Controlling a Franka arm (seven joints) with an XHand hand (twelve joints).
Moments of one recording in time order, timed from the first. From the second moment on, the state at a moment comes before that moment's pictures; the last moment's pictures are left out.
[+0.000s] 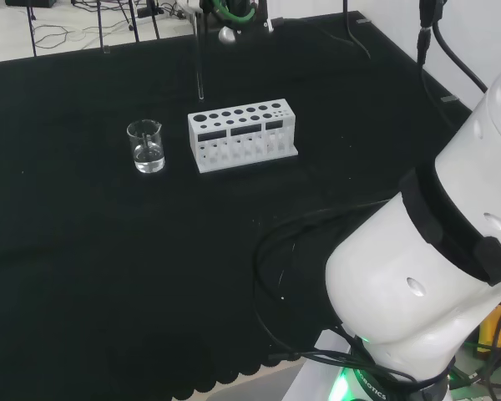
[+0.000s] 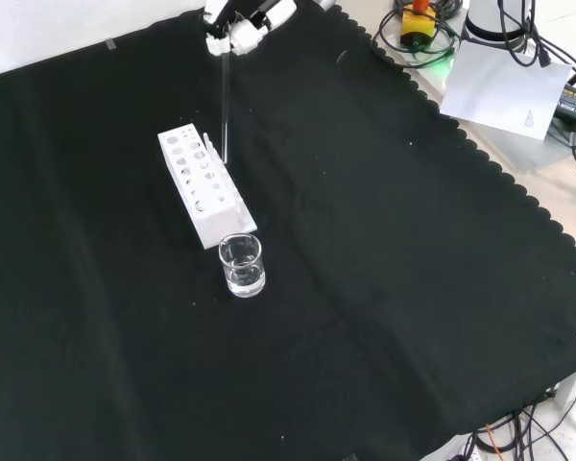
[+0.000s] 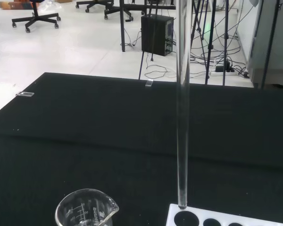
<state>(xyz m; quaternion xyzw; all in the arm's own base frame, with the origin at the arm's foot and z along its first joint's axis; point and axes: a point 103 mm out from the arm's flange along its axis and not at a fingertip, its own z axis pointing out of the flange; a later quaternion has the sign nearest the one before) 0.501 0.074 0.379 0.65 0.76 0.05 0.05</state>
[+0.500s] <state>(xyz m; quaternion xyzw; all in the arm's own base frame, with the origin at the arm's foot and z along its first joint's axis) 0.505 0.092 0.380 0.63 0.77 0.06 0.04</state>
